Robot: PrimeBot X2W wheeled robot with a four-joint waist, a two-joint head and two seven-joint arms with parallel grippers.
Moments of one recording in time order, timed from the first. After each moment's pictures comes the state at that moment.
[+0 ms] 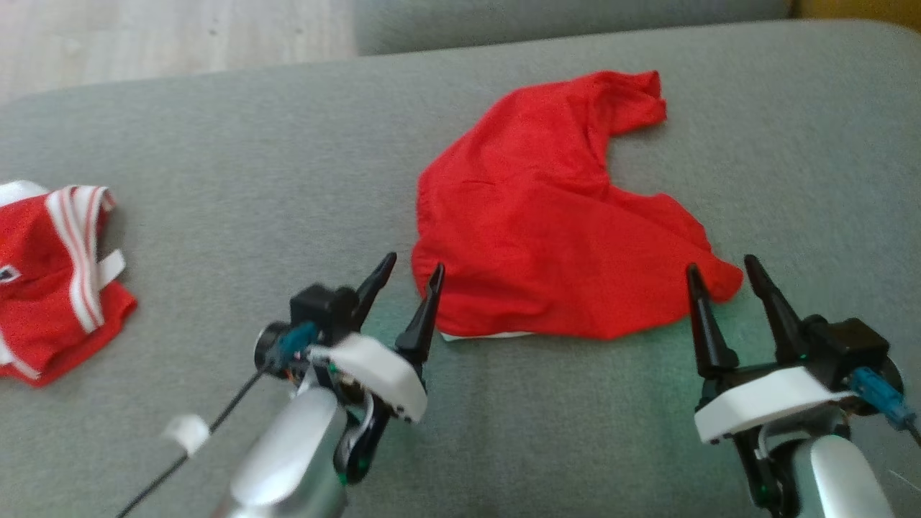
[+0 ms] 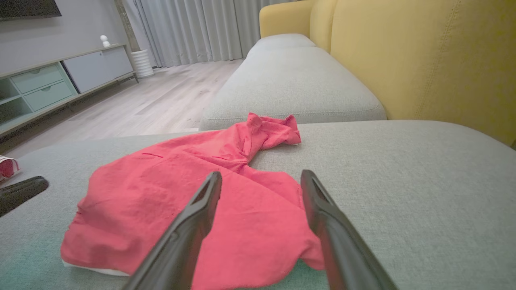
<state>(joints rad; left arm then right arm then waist) -0.39 0.07 -0.55 0.49 -0.49 -0.09 -0.07 -0.02 -0.05 0.04 0.05 0.13 0.13 -0.02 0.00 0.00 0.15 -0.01</state>
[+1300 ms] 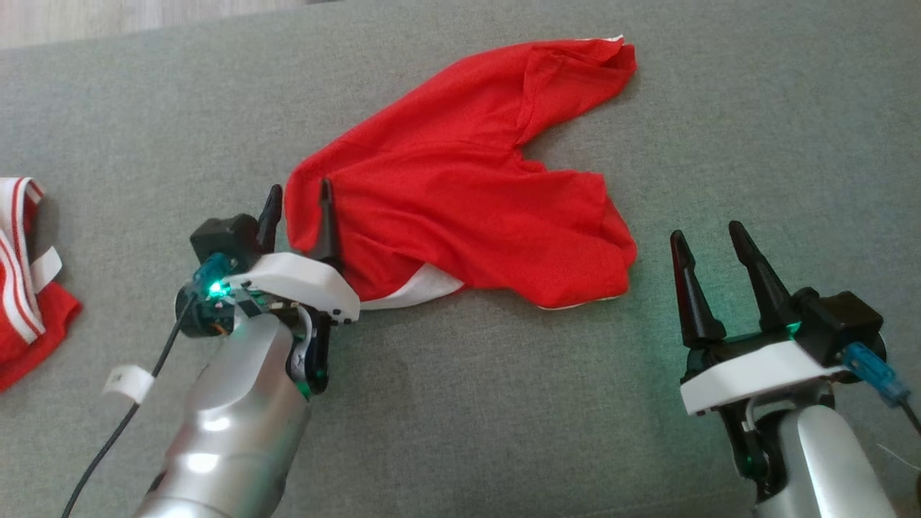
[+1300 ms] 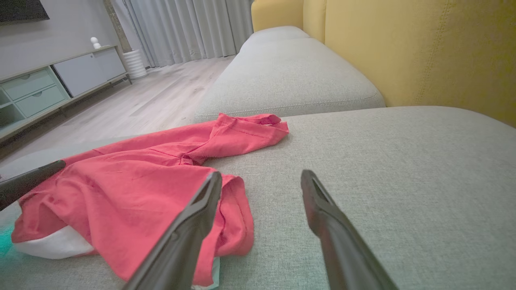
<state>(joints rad) -0.66 0.05 -0.43 0.88 -0.63 0.03 -0.23 -0.10 -0.05 0.08 0.08 0.17 0.13 -0.07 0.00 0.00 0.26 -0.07</state>
